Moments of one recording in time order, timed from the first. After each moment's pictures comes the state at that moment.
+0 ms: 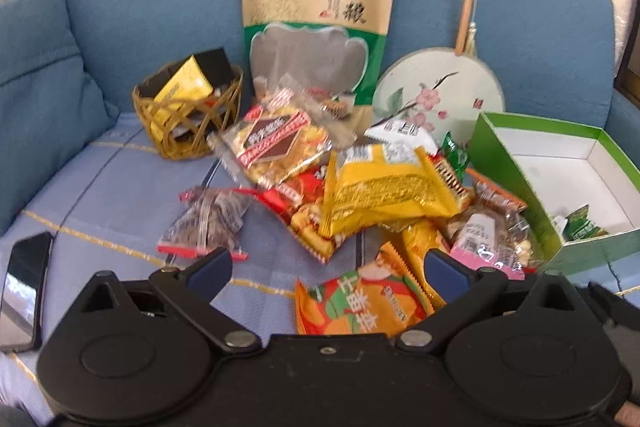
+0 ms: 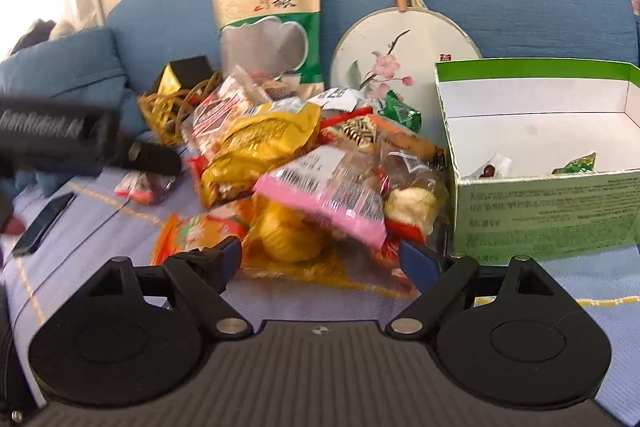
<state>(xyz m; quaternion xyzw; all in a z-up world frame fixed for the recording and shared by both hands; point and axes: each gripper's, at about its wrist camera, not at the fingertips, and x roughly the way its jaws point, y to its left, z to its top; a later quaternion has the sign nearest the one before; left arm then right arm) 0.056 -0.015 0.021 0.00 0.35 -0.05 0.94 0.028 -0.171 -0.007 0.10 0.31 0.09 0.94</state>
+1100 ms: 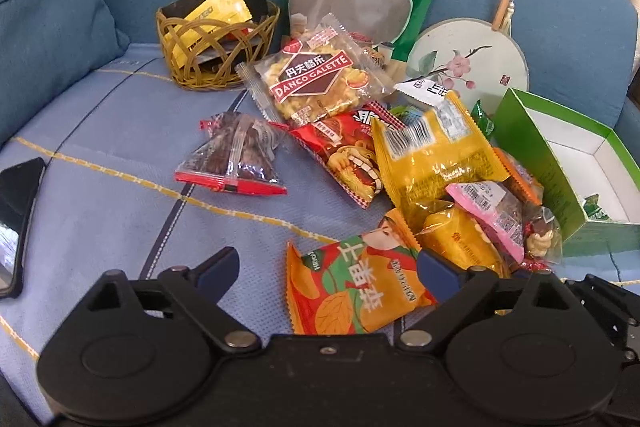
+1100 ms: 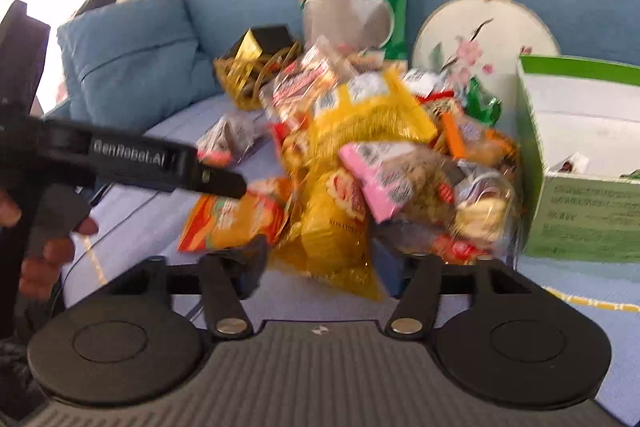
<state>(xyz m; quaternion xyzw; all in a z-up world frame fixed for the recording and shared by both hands) 0.055 0.028 -0.007 -0.06 0.40 -0.06 0.91 0.019 -0.153 0.000 0.07 0.34 0.20 0.92</state>
